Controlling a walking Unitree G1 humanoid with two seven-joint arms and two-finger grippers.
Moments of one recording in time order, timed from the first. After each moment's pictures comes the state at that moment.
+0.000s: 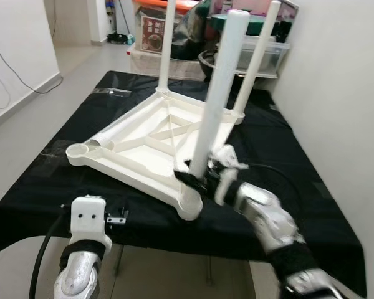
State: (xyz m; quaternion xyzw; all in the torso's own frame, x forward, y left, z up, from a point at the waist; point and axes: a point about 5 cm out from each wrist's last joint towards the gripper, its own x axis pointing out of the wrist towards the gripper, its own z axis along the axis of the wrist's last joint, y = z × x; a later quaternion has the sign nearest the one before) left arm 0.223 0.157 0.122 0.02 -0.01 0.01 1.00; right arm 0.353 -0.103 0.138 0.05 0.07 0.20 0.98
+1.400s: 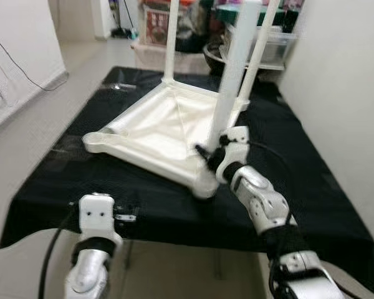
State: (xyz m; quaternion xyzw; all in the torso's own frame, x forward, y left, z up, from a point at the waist) left arm 0.218 0.156 0.116 0.01 0.00 0.01 1.00; right arm 0.366 -0.148 0.152 0.09 0.07 -0.01 0.99
